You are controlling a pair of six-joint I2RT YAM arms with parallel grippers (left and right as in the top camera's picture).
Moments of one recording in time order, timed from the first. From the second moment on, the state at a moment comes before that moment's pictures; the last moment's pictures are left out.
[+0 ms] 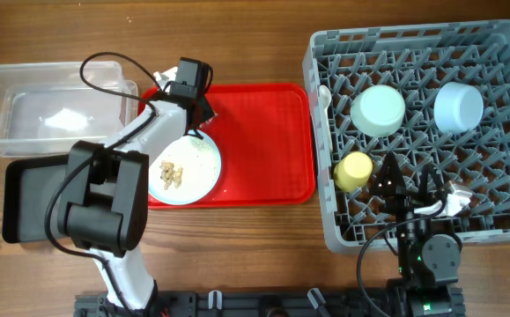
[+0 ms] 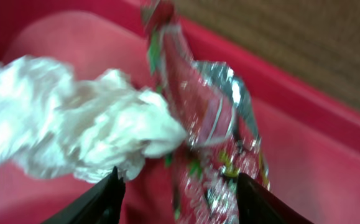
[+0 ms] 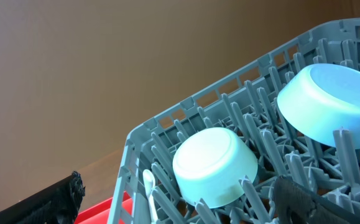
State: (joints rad) left arm -0.26 1.97 1.23 -0.38 -0.23 -0.71; right arm 0.09 0.02 0.01 0.02 0.16 0.50
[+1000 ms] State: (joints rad) left arm -0.26 2.02 1.23 -0.24 -0.08 -0.72; right arm 0.09 0.02 0.01 0.02 0.16 0.50
